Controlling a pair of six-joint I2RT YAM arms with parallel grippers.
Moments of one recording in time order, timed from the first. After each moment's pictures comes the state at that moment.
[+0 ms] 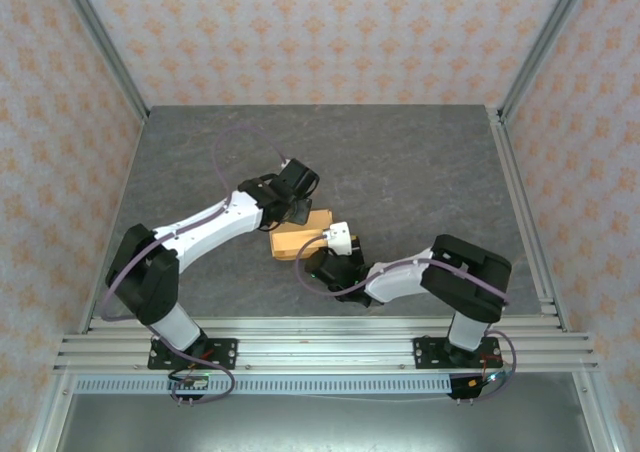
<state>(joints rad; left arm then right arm) -0.64 1.63 1.22 -0.68 -0.29 -0.39 1.13 1.72 0.69 0.16 0.85 0.56</state>
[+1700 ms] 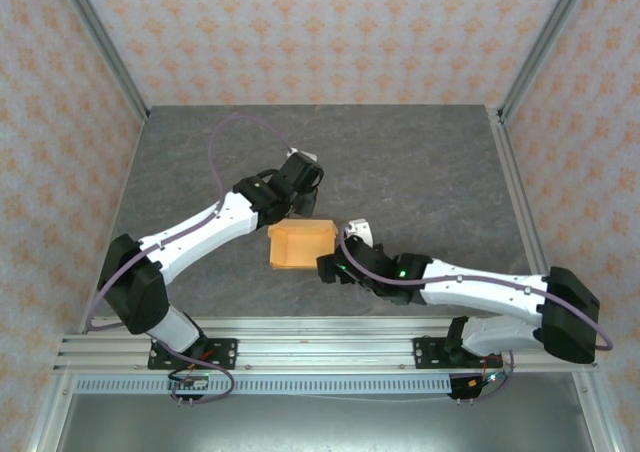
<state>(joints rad) -0.69 1.56 1.29 -0.67 -0.33 -0.35 1.13 1.19 0.75 -0.43 0.38 0.76</state>
